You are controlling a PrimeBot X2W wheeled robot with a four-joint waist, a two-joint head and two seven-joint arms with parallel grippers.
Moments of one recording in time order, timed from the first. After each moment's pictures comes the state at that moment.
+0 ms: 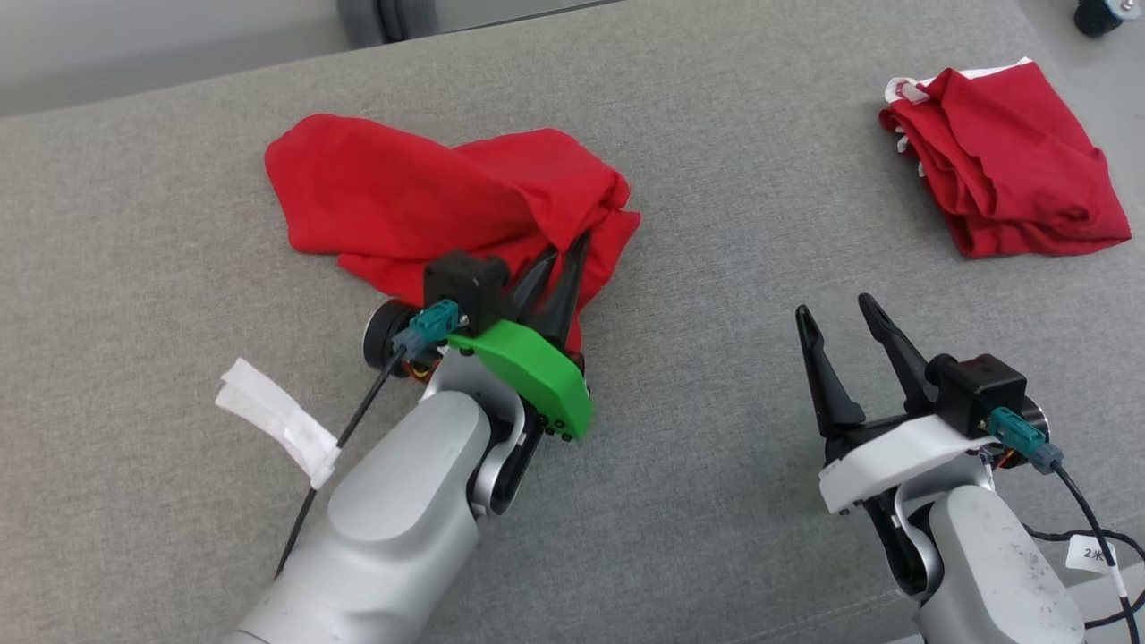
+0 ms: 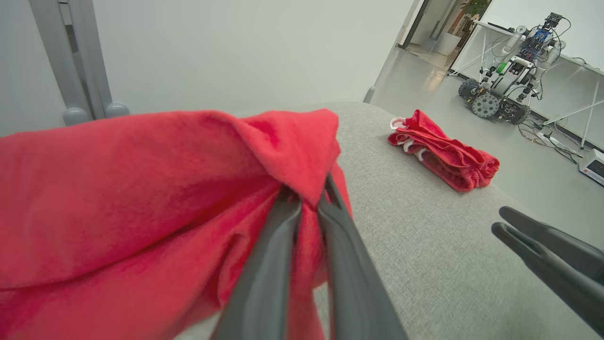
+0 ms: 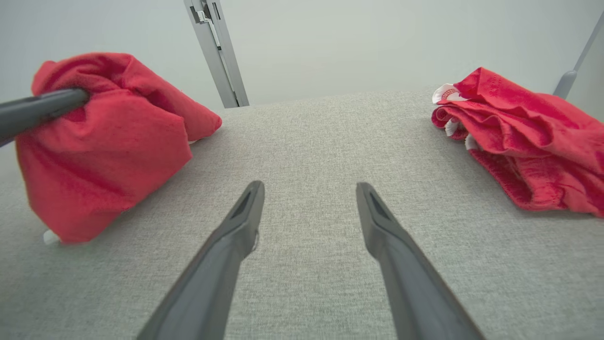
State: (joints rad) left arm -0.71 0.05 -0.78 0.61 -0.71 -0.03 -0.25; right arm -0.30 -0.05 0.09 0.34 0.22 0.13 -0.26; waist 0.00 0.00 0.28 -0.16
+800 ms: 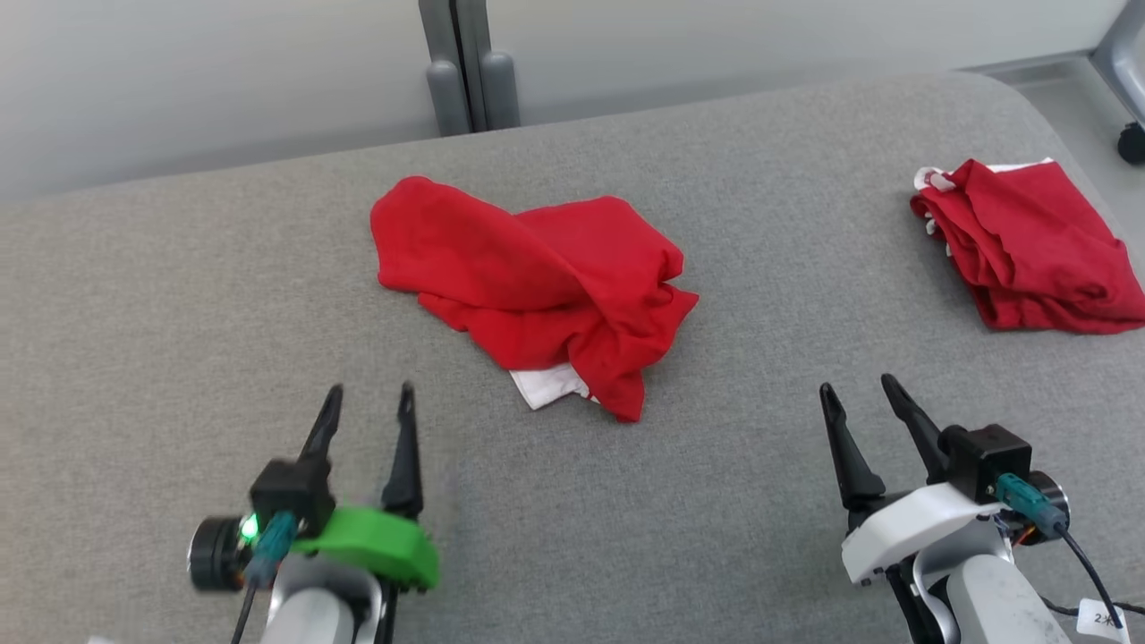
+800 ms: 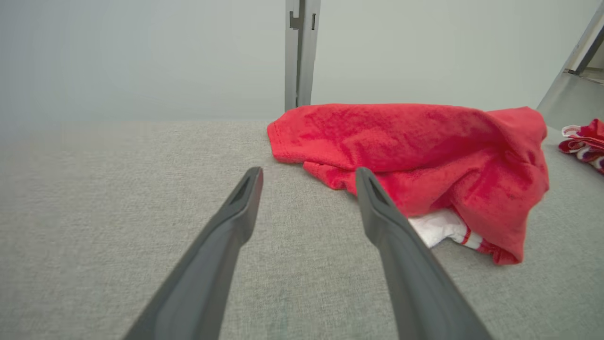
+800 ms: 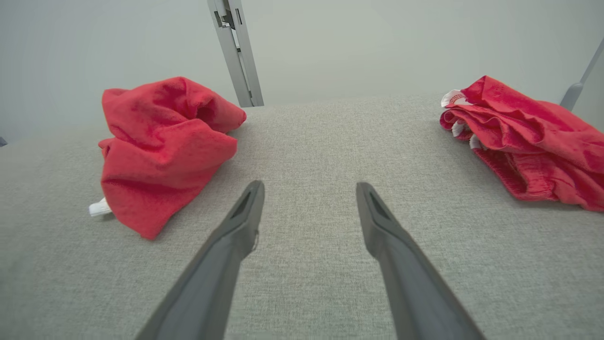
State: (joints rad) left arm -0.20 0.10 -0.30 0.36 -0.31 0.05 -0.26; right arm -0.19 -0.05 0.04 0.37 0.18 0.13 -0.26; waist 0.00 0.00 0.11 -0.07
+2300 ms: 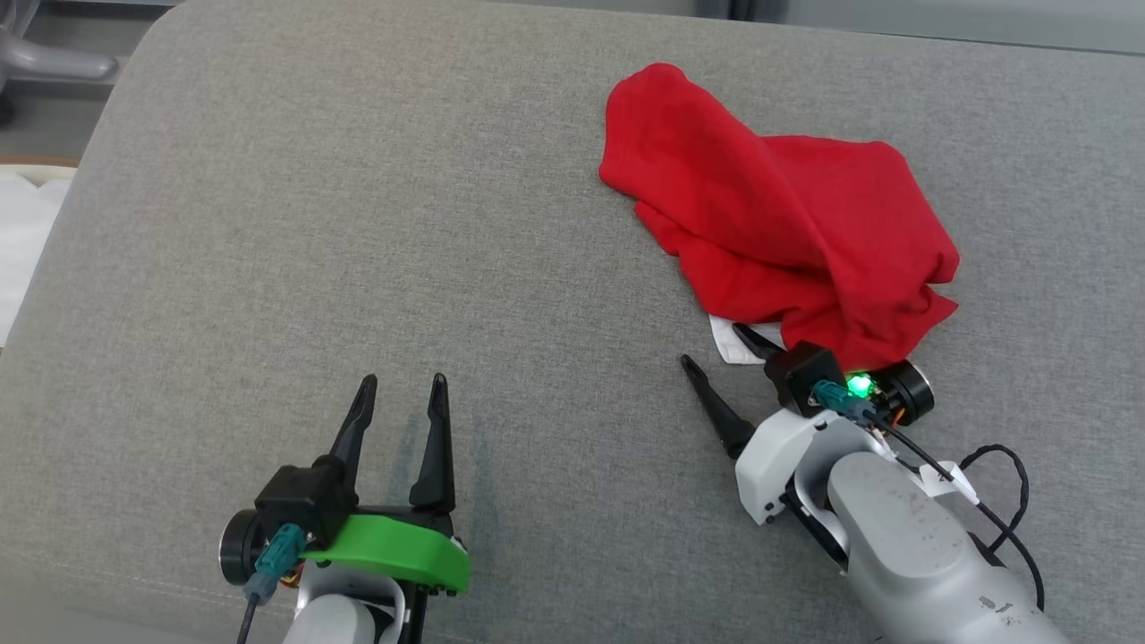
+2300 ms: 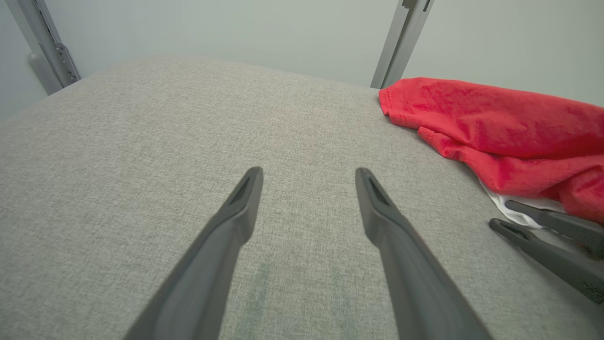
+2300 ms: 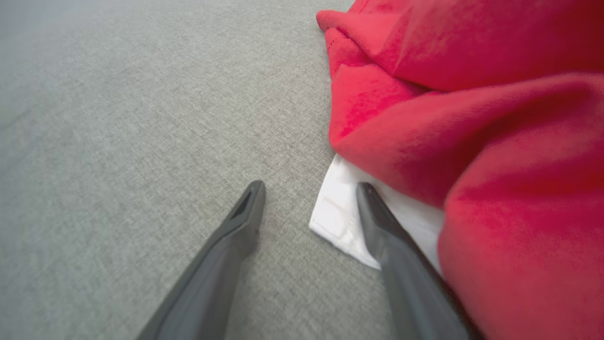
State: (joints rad) left arm -0.13 0.05 -0.28 0.22 -0.34 -0.01 -0.26; right arm -0.57 -0.05 0.40 0.82 0.08 0.13 -0.27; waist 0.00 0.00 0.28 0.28
